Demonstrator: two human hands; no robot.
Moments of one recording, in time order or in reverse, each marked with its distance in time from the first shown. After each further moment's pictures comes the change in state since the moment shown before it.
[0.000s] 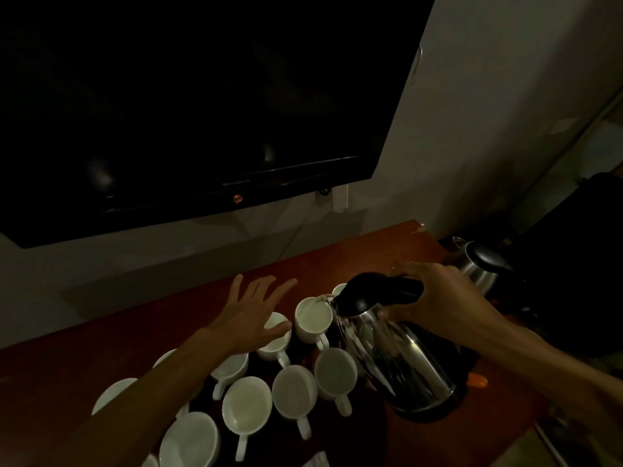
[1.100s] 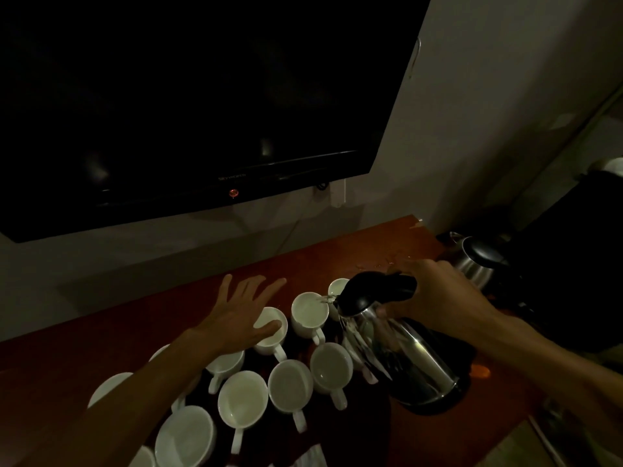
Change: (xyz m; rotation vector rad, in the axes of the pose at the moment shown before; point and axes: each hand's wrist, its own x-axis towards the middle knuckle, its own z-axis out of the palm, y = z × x) left_hand -0.005 -0.011 0.013 0.005 -0.006 -0.033; right_hand 0.003 0.002 -0.002 -0.066 -0.066 -0.014
